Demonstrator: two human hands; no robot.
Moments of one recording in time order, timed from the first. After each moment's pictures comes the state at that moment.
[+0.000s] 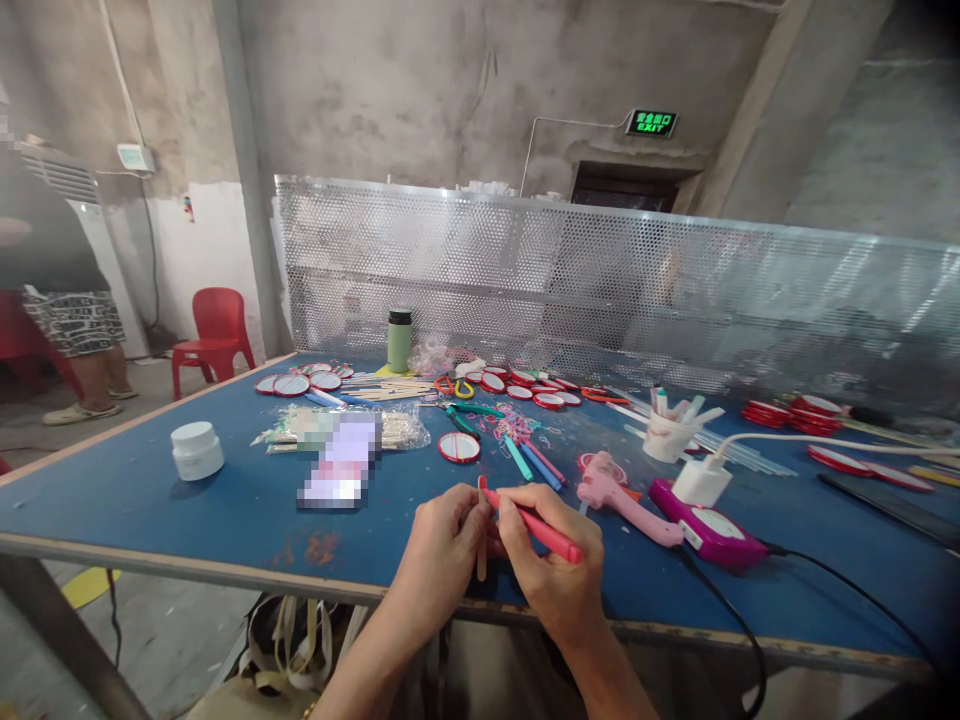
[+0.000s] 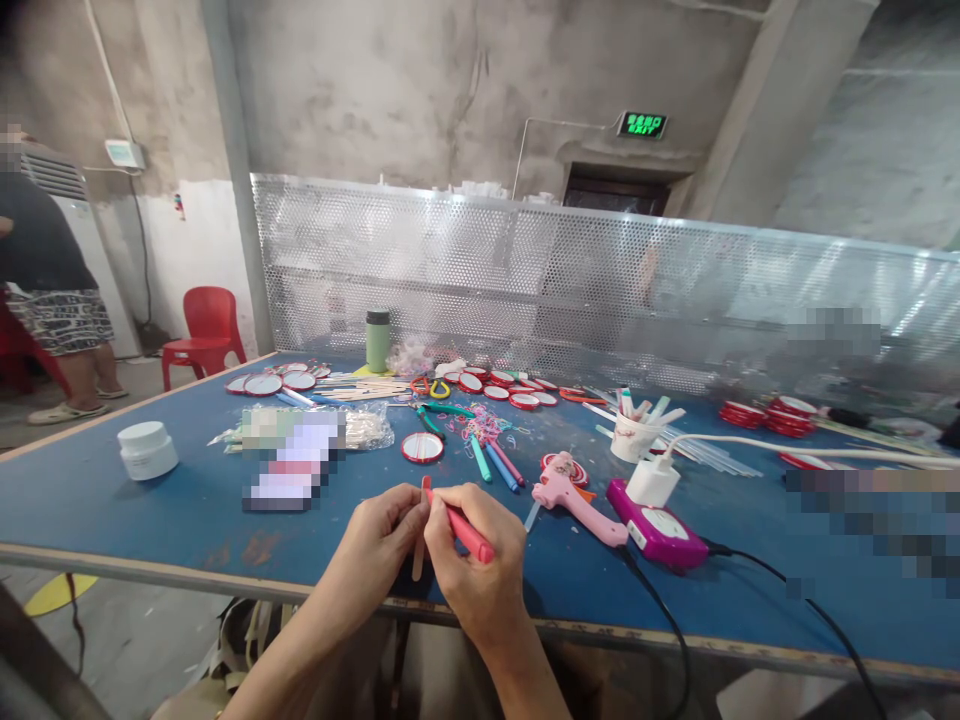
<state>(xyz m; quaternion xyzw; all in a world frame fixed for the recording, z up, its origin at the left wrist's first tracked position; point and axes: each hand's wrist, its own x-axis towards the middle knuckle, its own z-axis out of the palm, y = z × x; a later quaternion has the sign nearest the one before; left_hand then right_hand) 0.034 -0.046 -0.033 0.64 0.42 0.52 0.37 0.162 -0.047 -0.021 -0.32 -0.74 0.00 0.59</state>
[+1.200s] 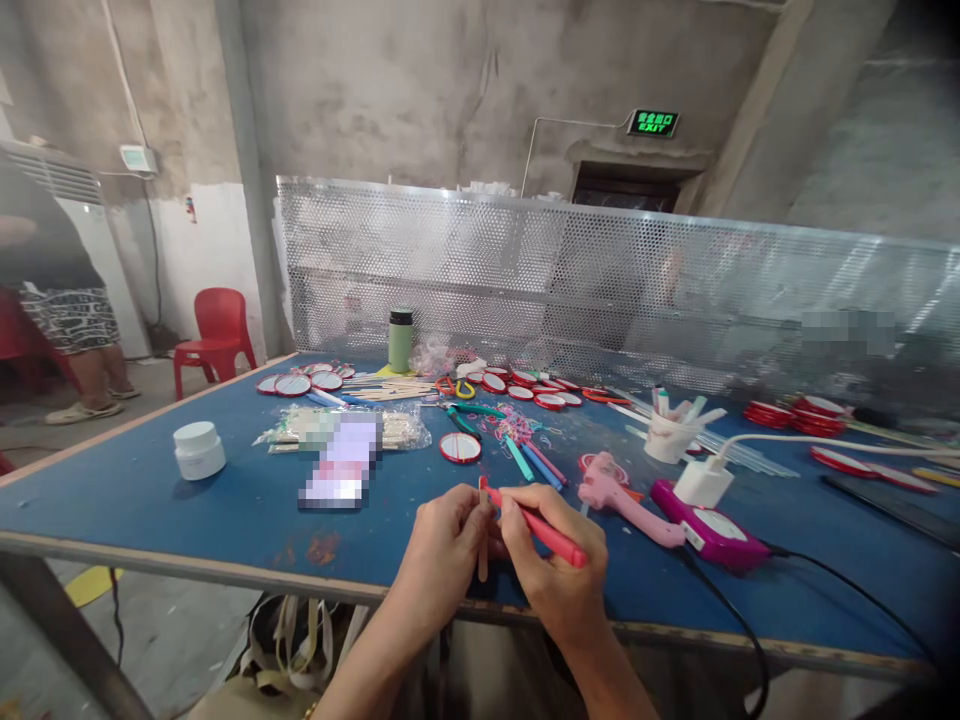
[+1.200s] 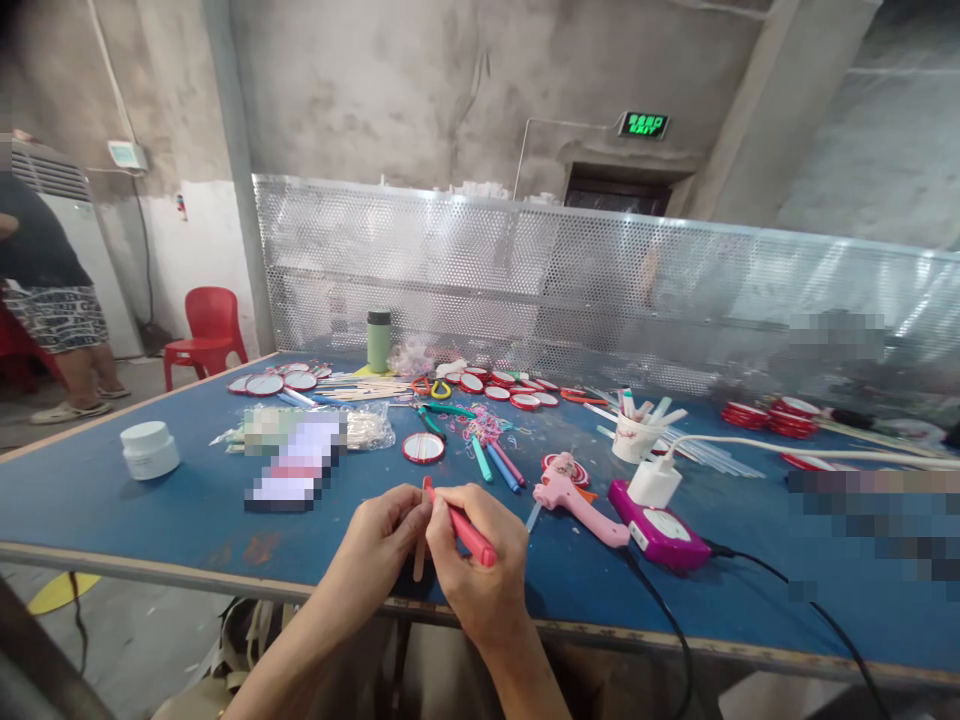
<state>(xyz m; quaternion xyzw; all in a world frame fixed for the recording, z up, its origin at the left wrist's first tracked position) 0.034 -0.045 -0.034 0.64 0.42 0.52 0.38 0.162 -0.047 -0.021 -0.32 -0.74 -0.02 0.60</state>
